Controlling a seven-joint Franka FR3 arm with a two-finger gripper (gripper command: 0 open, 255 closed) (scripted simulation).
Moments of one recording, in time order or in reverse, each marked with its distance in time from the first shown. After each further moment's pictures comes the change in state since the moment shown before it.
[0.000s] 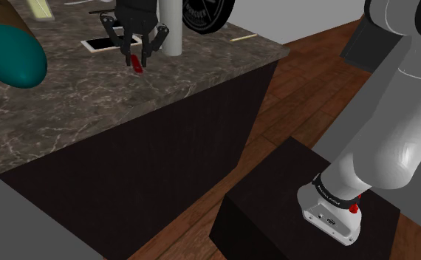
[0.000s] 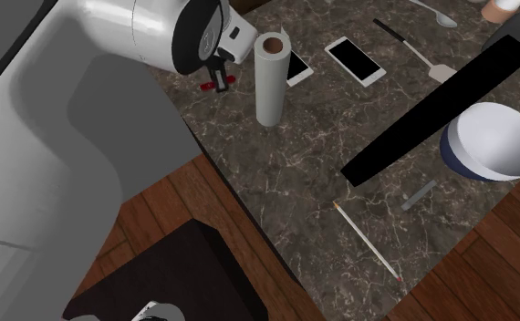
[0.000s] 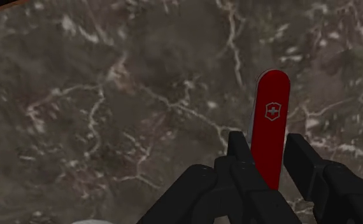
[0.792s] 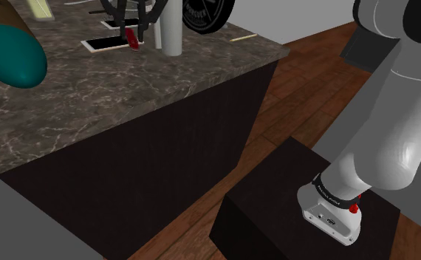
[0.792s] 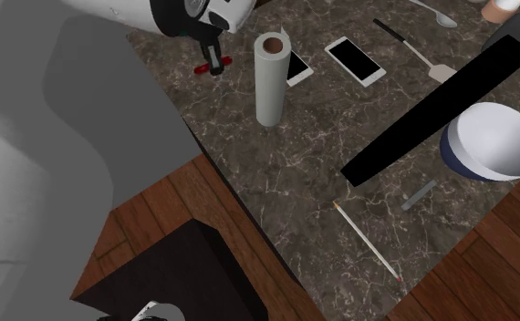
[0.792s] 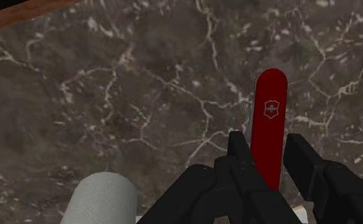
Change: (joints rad) arm 0.034 0.053 0.005 0.225 -0.032 -0.177 0.025
